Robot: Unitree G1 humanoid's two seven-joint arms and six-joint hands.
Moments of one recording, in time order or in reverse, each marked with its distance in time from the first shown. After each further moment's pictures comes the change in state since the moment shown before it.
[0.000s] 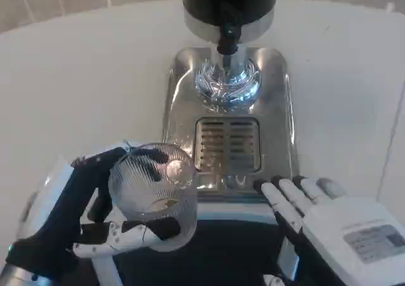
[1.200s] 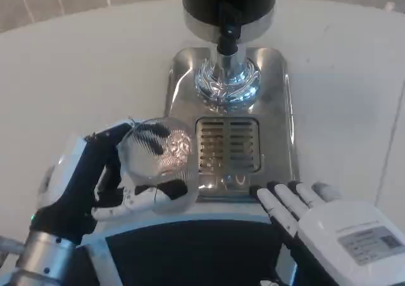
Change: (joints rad) left arm -0.218 -0.055 -0.016 0.241 0.110 0.012 0.096; right arm -0.013 0.001 0.004 -0.001 -0.003 -0.008 0.043
